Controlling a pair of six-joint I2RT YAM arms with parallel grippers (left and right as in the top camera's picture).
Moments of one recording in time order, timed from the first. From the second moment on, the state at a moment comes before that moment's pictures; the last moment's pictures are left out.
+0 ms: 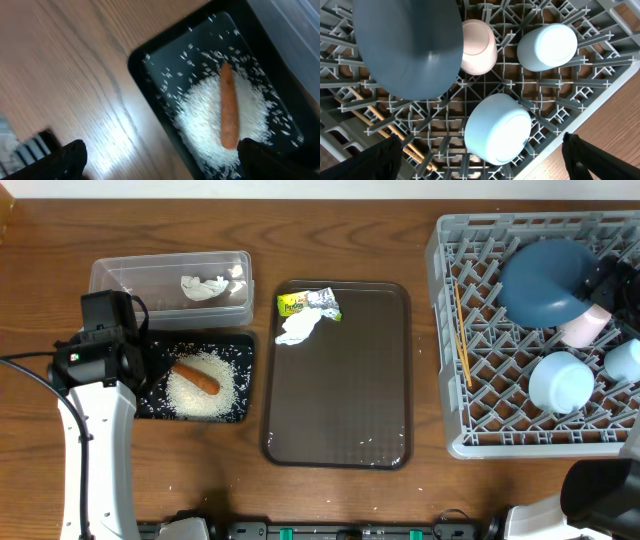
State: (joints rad) left arm 0.22 1.29 1.18 -1.18 -0.31 -0.70; right arm -0.33 1.70 1.85 -1.35 0.17 0.41
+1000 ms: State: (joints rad) left arm -0.20 1.31 1.18 -1.05 0.44 -0.39; right arm -0.33 1.70 1.85 -1.35 0.17 0.41
